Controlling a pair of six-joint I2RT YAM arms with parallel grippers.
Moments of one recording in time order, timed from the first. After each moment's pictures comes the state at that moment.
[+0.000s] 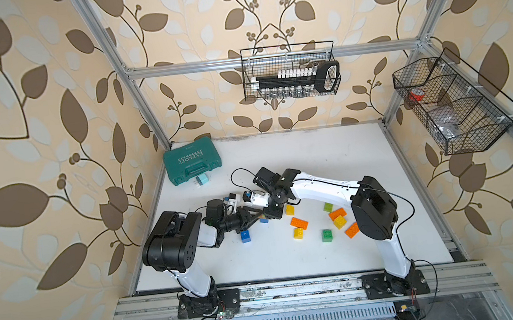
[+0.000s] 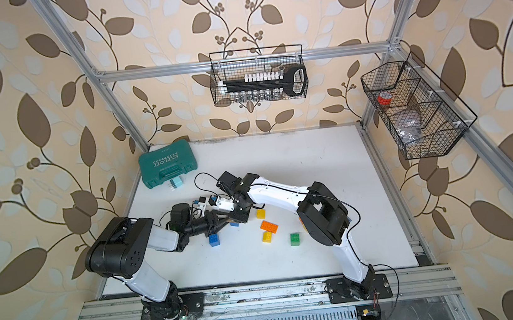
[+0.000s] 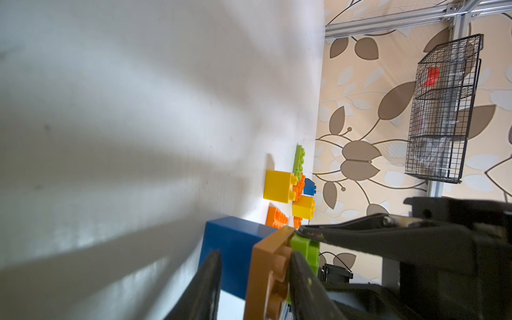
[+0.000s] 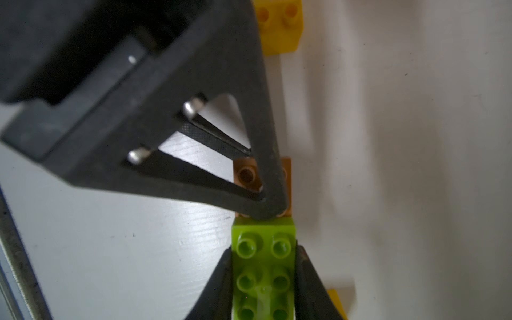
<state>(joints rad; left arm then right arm) -0.13 1.68 0.34 0.72 0.91 -0.93 0.86 2.09 1.68 -0.84 -0.13 -0.35</state>
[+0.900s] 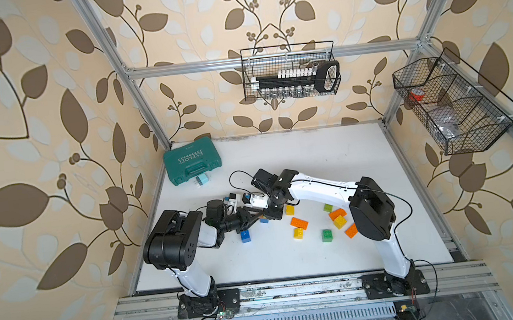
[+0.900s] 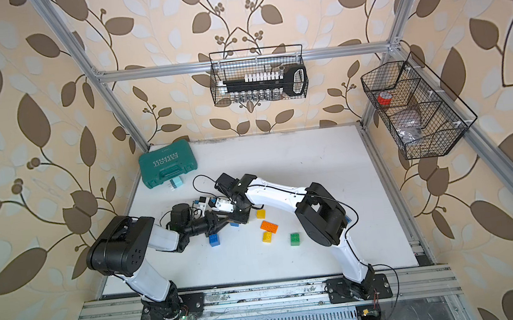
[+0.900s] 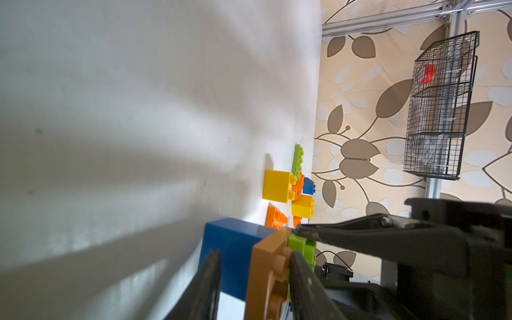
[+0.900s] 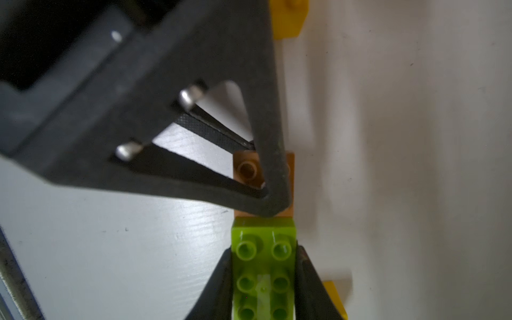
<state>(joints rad) -0.13 1.70 0.34 0.75 0.92 -0.93 0.88 2.13 1.74 -0.92 -0.06 -0.36</state>
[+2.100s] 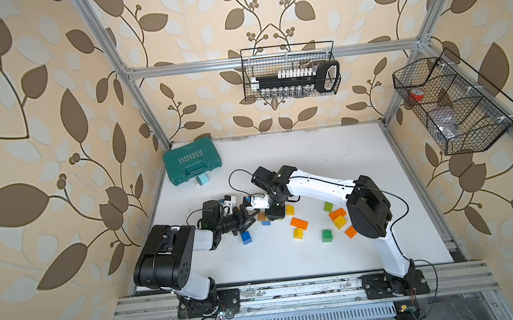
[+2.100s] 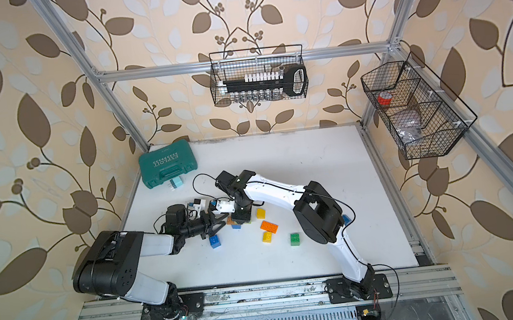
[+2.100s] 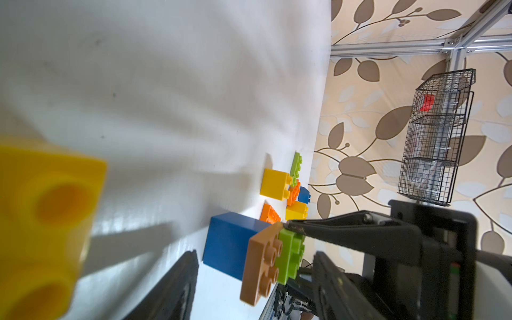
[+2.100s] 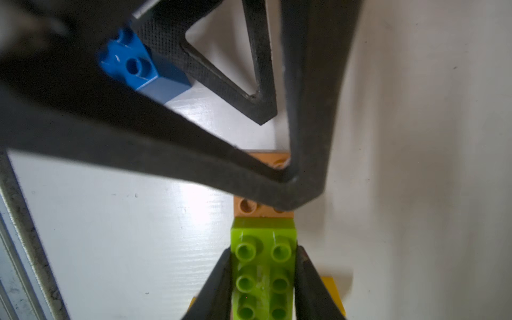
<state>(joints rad) -0.11 1.53 0.32 0.56 0.88 -0.99 0.87 2.15 1.79 -1.01 -0.12 -0.50</state>
